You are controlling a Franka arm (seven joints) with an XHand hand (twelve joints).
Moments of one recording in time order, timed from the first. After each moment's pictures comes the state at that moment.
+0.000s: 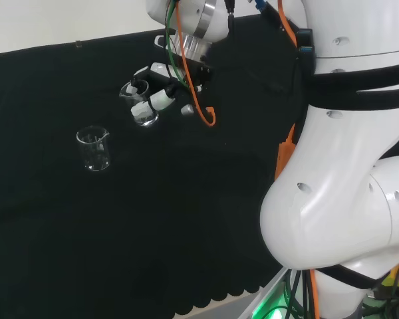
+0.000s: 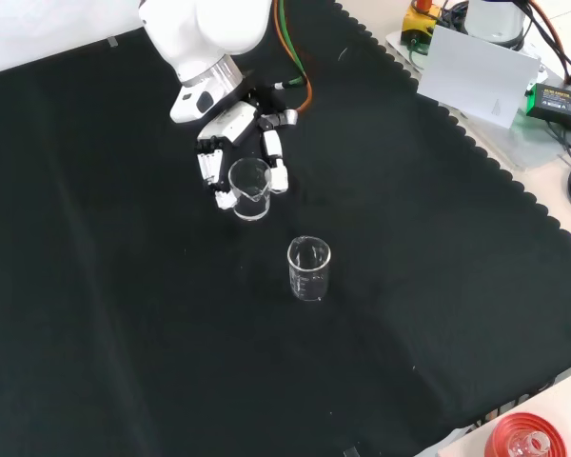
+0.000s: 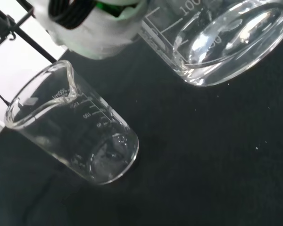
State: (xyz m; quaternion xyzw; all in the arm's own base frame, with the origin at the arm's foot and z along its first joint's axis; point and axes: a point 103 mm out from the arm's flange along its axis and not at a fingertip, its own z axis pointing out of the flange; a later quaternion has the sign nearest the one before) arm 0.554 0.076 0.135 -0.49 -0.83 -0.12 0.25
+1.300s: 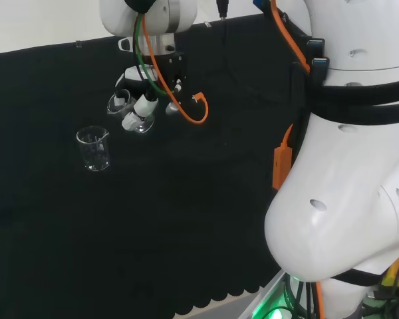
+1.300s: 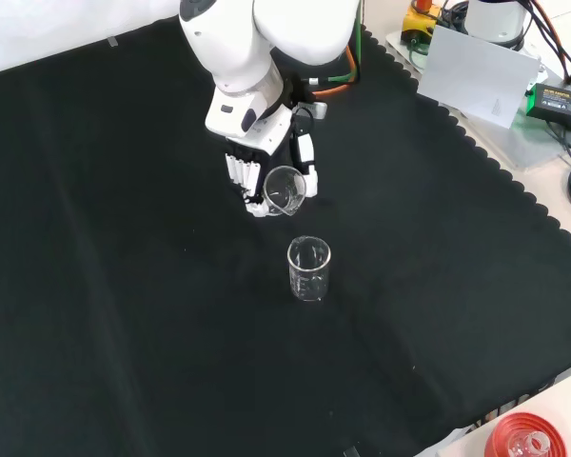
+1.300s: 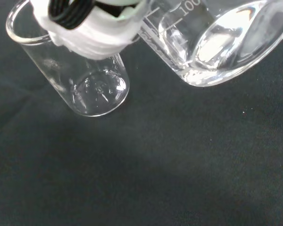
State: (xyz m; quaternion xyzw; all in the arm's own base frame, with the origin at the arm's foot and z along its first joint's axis) arm 0.523 0.119 0.168 -0.50 -0.85 0.06 0.15
